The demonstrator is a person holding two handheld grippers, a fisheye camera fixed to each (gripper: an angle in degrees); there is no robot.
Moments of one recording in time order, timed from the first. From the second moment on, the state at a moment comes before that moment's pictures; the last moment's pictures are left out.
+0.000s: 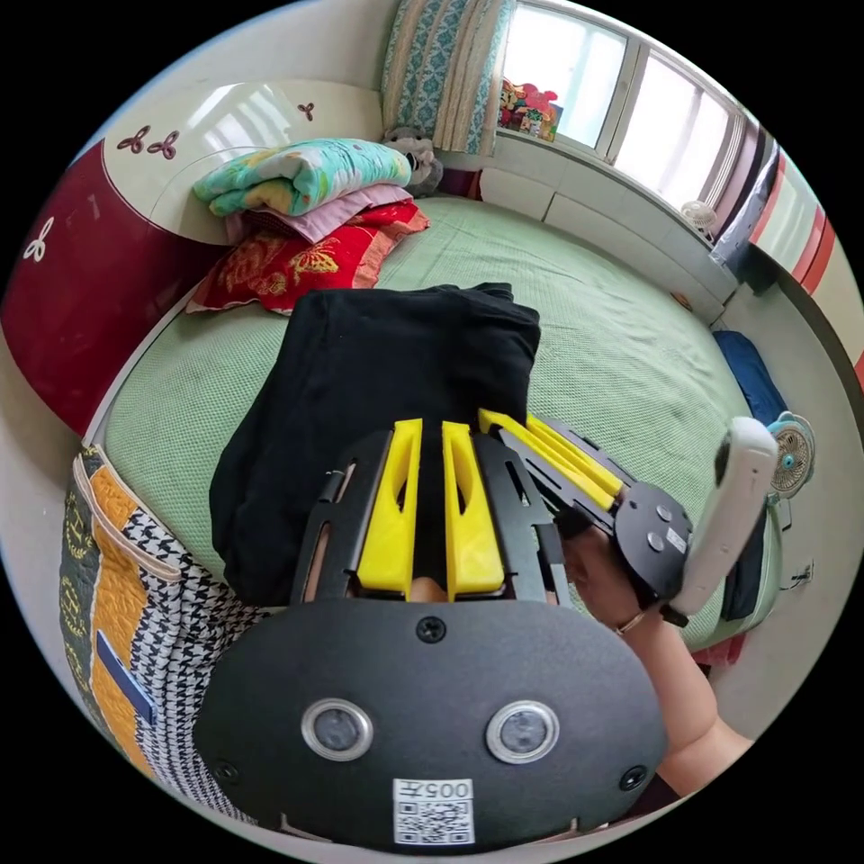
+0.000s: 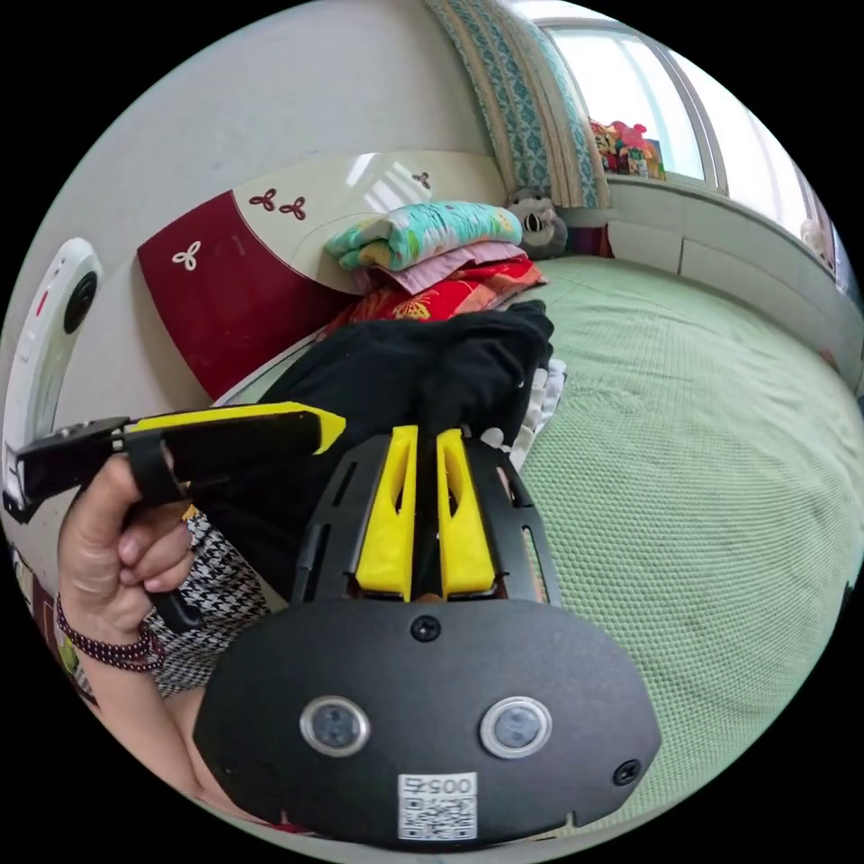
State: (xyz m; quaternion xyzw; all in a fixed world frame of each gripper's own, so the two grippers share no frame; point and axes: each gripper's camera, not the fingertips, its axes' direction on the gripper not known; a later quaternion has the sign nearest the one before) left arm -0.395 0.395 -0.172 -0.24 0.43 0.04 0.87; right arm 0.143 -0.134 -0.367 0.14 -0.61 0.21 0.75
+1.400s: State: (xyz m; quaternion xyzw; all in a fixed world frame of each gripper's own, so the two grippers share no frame) left arm -0.007 0.416 -0.339 -0.25 0.51 0.34 0.75; right arm 0.192 -0.036 -0.170 -0.22 -0.46 0.18 0.84
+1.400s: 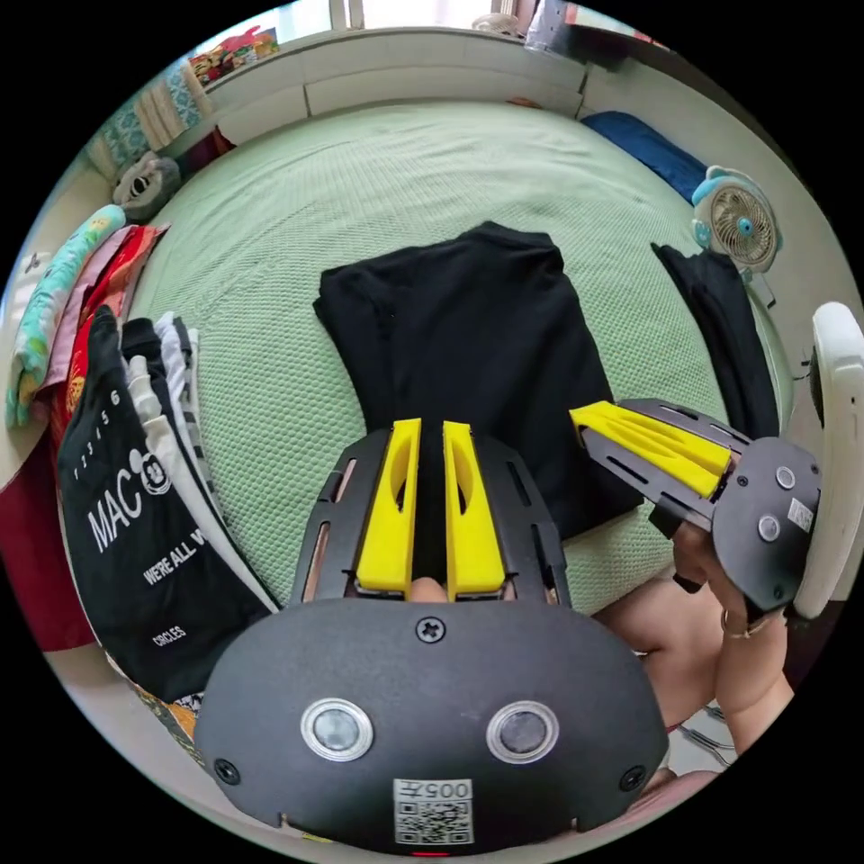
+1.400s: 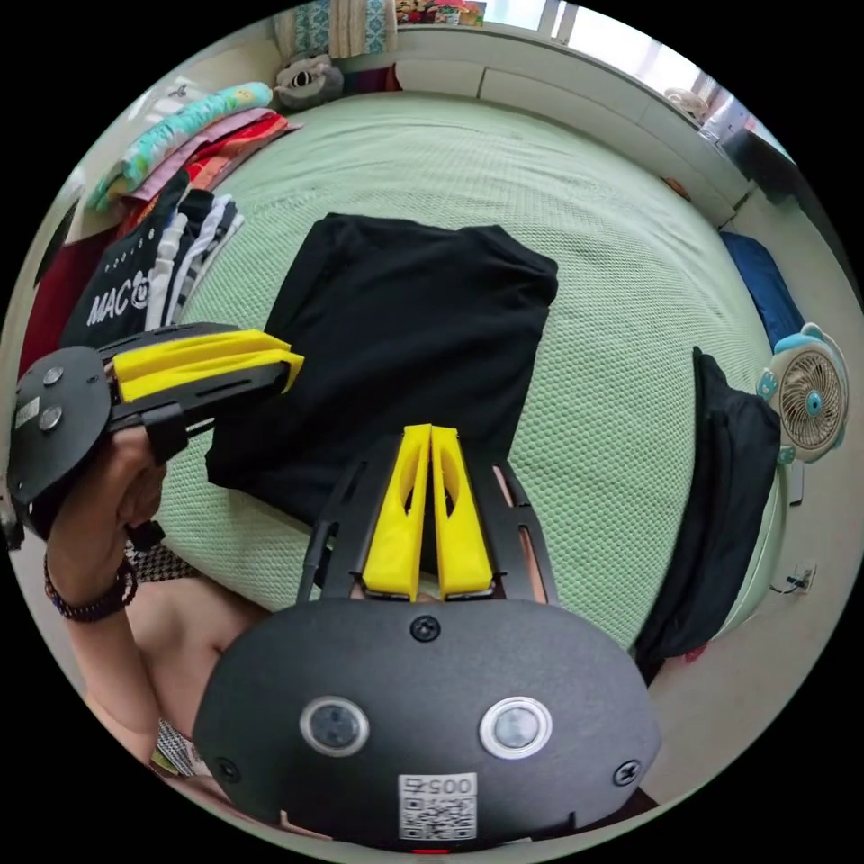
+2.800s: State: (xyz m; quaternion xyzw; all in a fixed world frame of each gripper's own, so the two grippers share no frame) left arm -0.039 0.424 -0.330 -0.13 0.51 0.19 0.83; right arm 0.218 -0.004 -0.205 -0.10 -0.50 0.25 0.82
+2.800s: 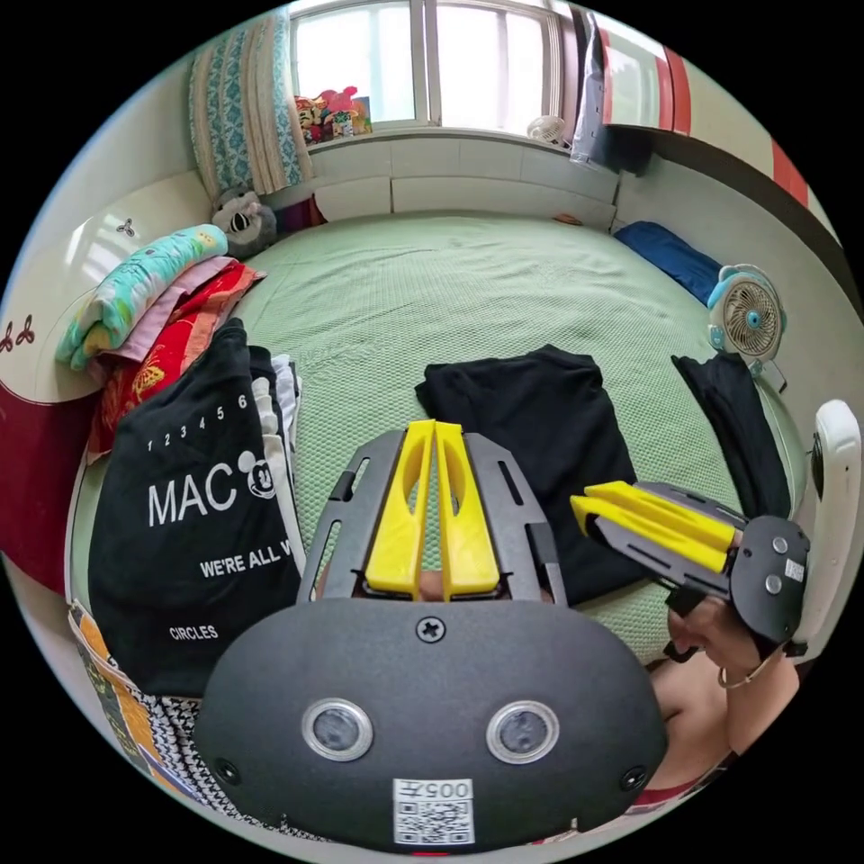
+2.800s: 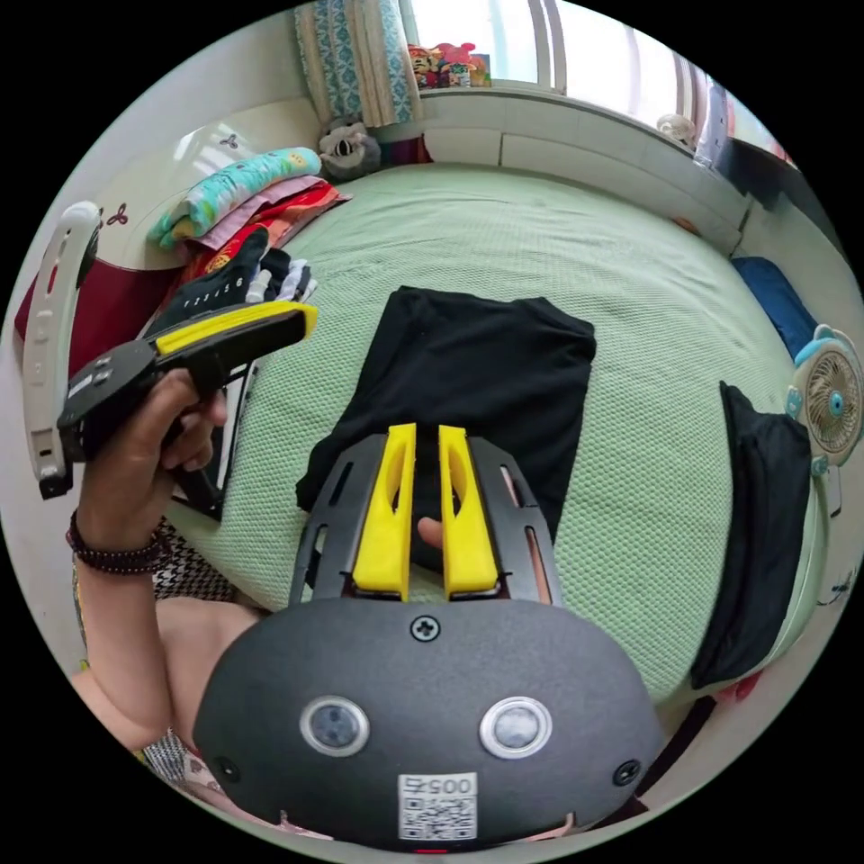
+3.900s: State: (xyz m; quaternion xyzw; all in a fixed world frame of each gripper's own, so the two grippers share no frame) left arm -0.027 0.419 -0.263 -0.21 0.53 0.21 0.80; right arm 0.253 0.021 -0.209 -0.06 -0.57 0.27 0.78
